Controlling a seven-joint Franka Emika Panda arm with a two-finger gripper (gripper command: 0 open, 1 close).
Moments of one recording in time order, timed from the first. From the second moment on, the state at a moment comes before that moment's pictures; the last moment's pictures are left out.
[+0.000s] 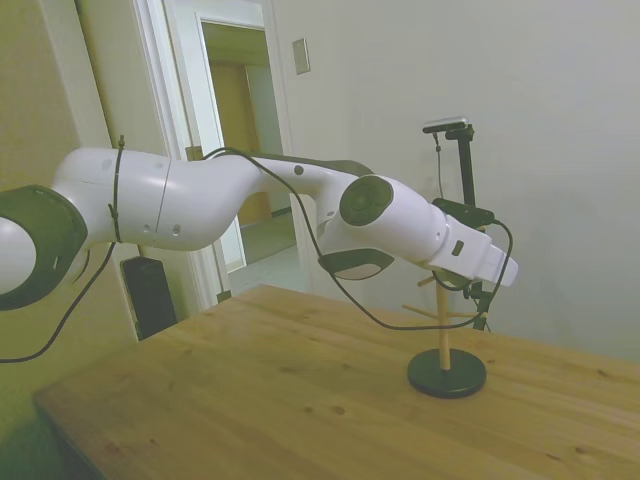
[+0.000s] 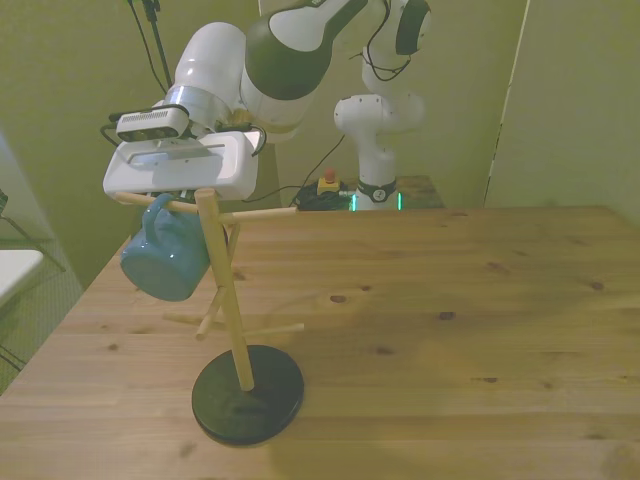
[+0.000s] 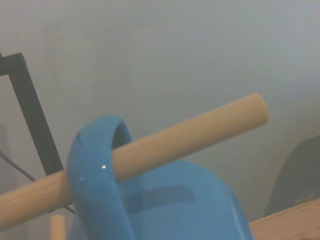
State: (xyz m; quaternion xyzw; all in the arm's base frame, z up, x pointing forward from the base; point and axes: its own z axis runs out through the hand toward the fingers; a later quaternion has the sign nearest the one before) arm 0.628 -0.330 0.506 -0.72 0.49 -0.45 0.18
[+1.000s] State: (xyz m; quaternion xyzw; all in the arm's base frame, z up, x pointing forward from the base) arm 0.587 -0.379 0.514 -0.72 0.50 -0.43 0.23
